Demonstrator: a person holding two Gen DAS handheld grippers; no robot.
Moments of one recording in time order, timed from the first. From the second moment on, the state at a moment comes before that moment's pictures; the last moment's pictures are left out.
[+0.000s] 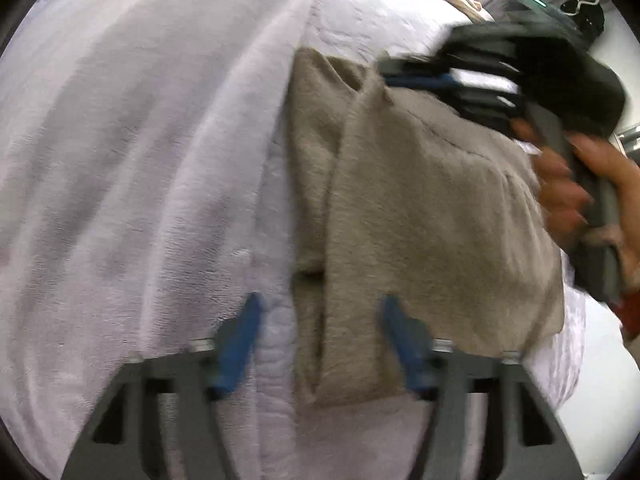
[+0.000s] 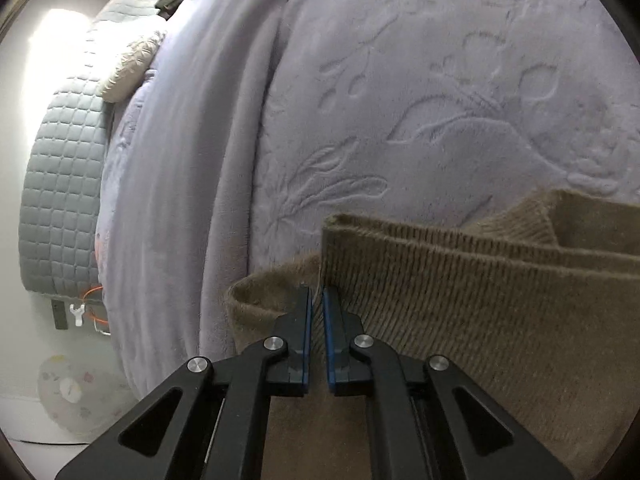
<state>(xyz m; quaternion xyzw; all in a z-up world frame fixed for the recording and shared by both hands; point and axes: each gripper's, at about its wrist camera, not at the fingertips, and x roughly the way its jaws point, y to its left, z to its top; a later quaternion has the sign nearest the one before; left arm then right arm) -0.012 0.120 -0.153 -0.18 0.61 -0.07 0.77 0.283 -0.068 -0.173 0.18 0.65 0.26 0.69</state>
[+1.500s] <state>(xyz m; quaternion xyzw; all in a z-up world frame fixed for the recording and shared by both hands) -0.045 0.126 -0.152 -0.18 0.64 -0.12 0.74 0.067 -0.137 -0.229 0.53 0.62 0.21 0.54</state>
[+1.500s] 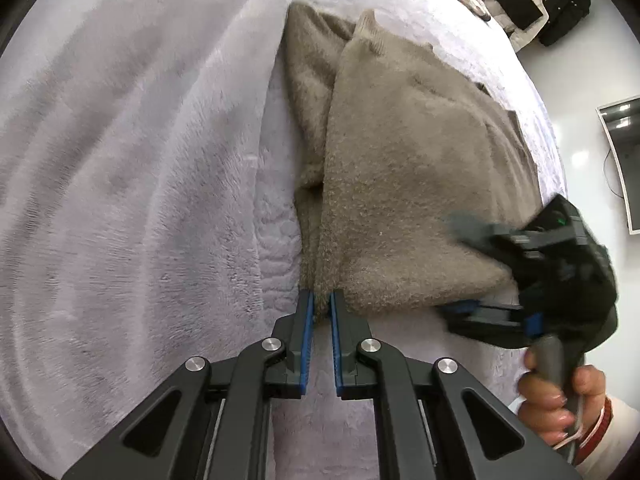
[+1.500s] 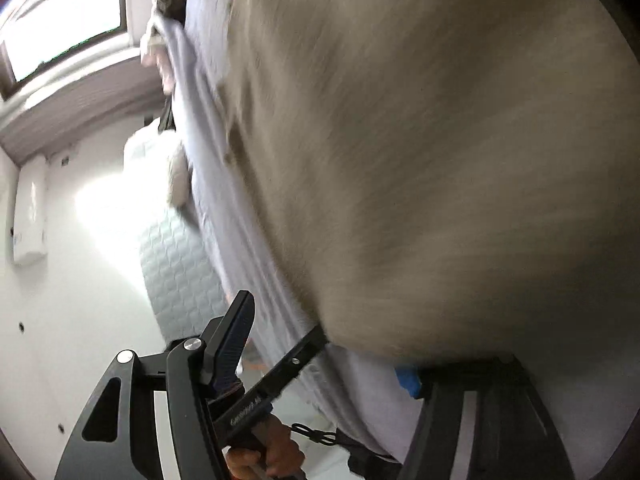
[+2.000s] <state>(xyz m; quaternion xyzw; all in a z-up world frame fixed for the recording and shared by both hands) -0.067 0.146 -0.141 -0.10 0.62 0.01 0.78 0.084 -0.054 -0.222 0.36 0.69 0.24 0.58</state>
